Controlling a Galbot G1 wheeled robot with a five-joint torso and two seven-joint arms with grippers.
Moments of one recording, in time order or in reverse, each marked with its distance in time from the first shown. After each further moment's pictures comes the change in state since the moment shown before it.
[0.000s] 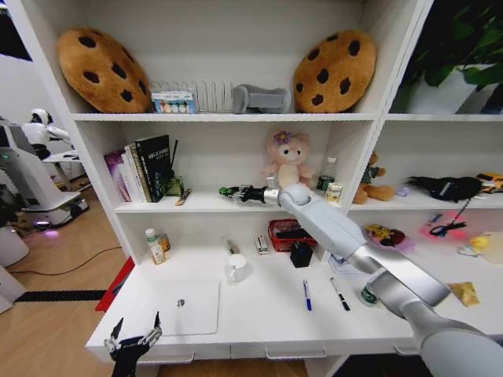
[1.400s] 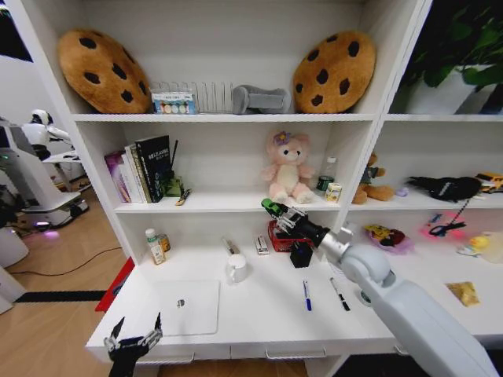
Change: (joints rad) left arm 0.067 0.027 0.028 -0.077 0.009 0.069 0.000; right arm -0.734 -0.426 0.591 0.817 0.086 0.055 0.252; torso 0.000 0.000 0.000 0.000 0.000
